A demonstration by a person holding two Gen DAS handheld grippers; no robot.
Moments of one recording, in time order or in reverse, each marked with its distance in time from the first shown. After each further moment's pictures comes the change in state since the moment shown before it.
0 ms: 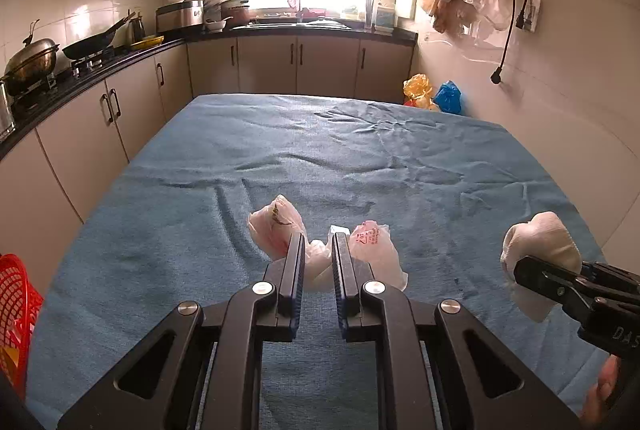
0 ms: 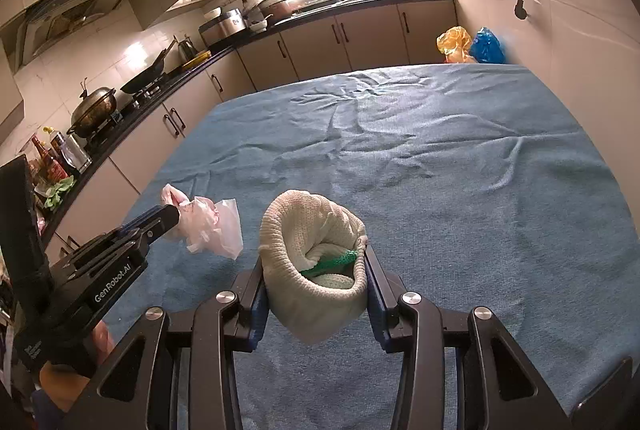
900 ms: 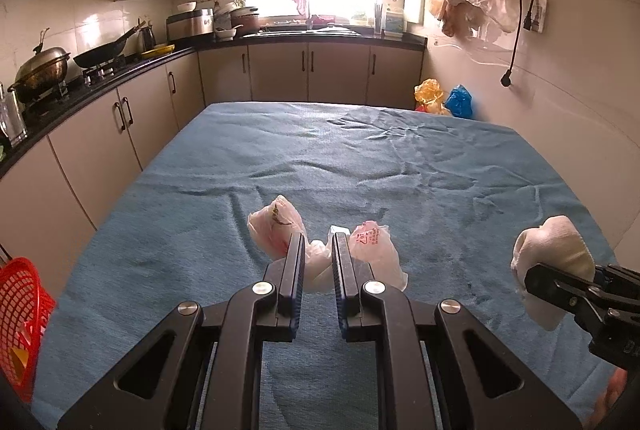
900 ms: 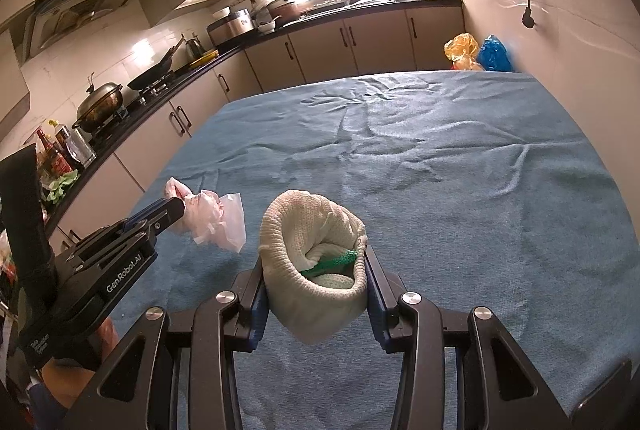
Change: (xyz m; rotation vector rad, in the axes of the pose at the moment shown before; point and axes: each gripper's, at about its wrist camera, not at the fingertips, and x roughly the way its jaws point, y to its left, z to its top) left arm -0.001 -0.002 -0.001 0.011 -0.029 0.055; right arm -0.003 0.006 -0.002 -0.033 -0.011 0.013
